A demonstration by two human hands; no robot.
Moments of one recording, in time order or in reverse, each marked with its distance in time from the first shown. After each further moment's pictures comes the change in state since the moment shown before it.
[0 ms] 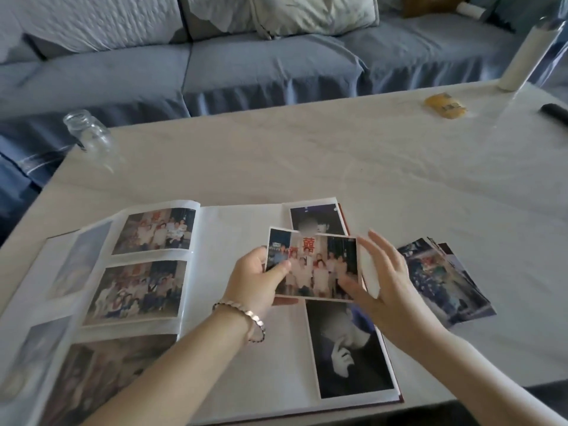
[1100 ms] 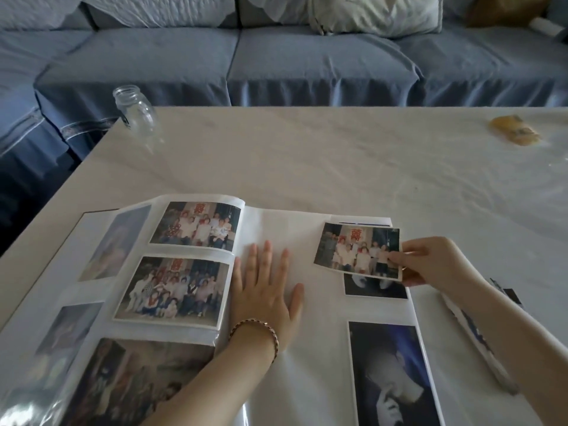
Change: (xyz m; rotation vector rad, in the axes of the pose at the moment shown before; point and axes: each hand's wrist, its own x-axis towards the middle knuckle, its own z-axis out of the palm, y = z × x) left_hand 0.049 -0.097 -0.018 1.127 0.315 0.280; right_hand 0.111 0.006 -0.008 0.252 -0.116 0.411
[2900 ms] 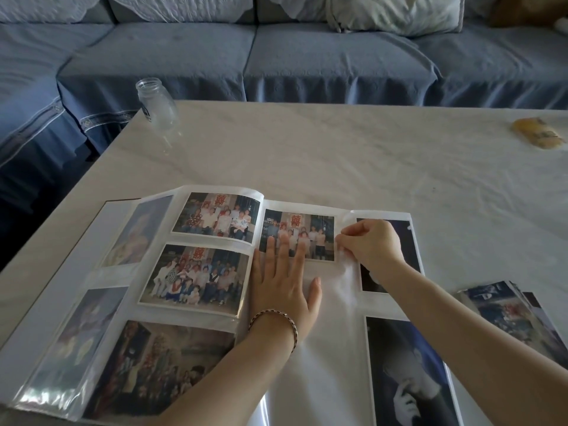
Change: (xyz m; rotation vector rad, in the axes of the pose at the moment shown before) left_hand 0.002 0.004 -0.001 -0.090 -0.044 -0.036; right_hand 0.012 -0.041 0.096 -0.043 0.161 -0.125
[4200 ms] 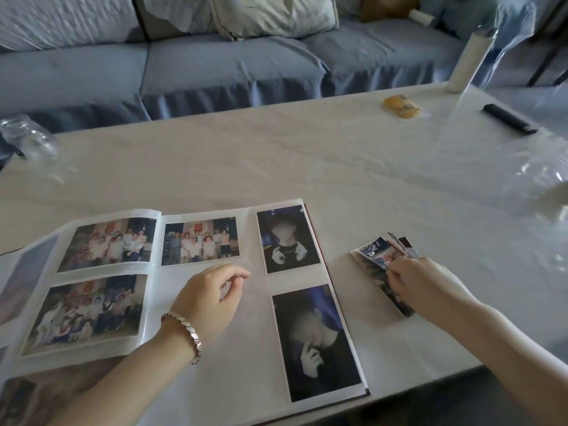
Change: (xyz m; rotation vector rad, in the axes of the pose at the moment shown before) left_hand -0.010 0.029 -0.059 -0.524 -0.096 0.259; right_hand -0.085 0.106 -0.168 -0.971 -0.092 0.063
